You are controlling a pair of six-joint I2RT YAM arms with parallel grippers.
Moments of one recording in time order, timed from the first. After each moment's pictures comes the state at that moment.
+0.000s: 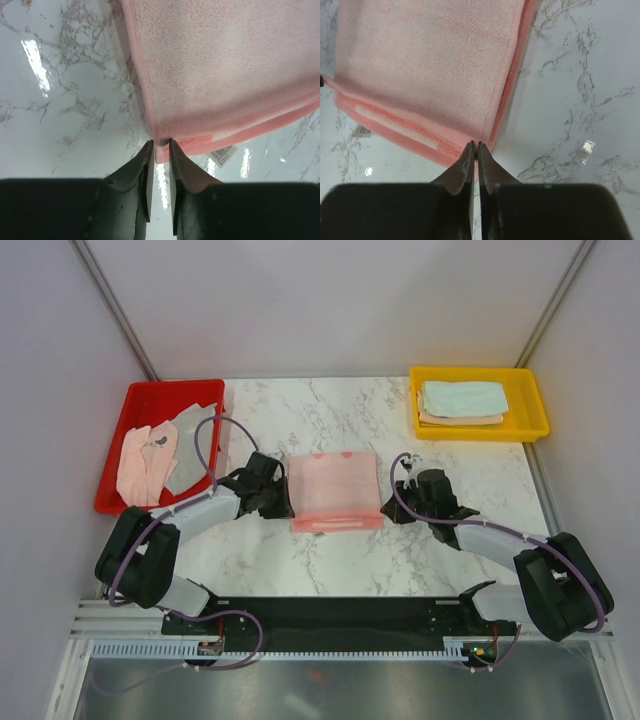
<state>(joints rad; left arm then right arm) -0.50 1.47 0.77 -0.29 0.13 -0.52 0.42 1.30 0.44 0.20 -0.23 0.37</state>
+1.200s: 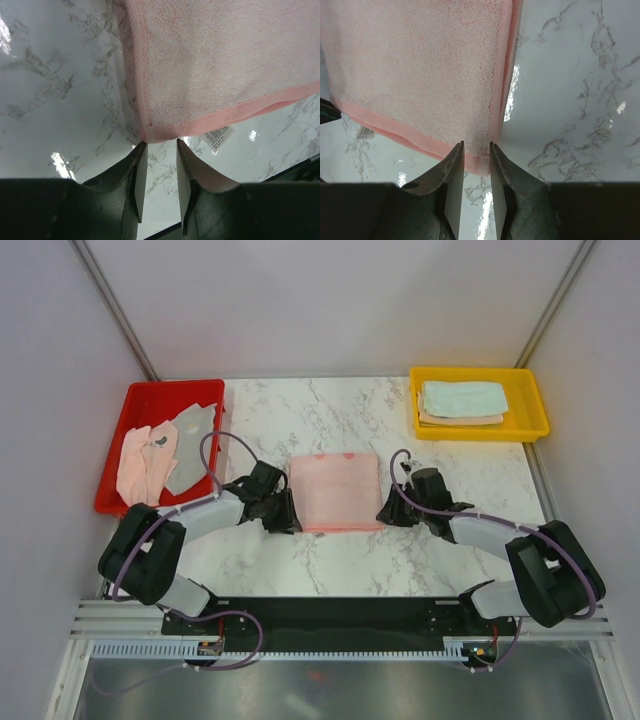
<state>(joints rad) -0.53 1.48 0.71 -0.30 0.22 -0.65 0.42 1.37 0.50 0.09 -0.25 0.52</state>
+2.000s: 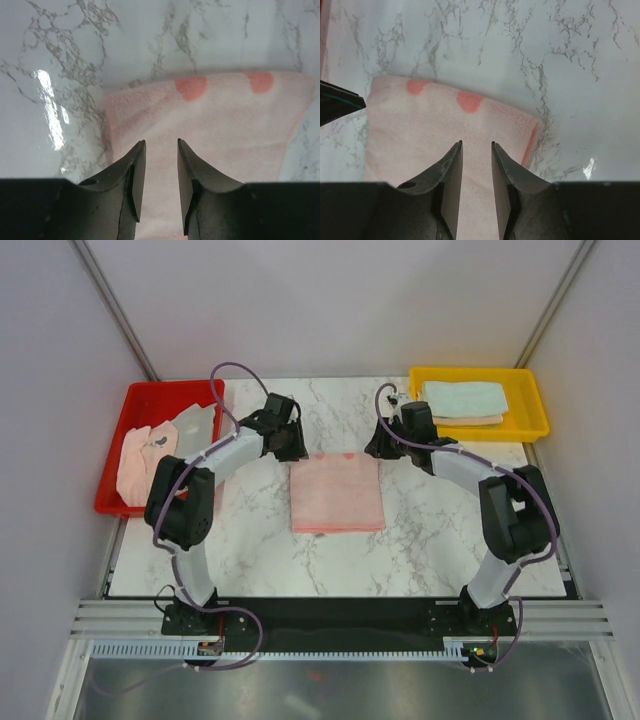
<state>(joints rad) -0.43 1.84 1.37 -0.42 0.05 -0.53 0.33 1.70 1.07 0.01 -0.25 0.37</state>
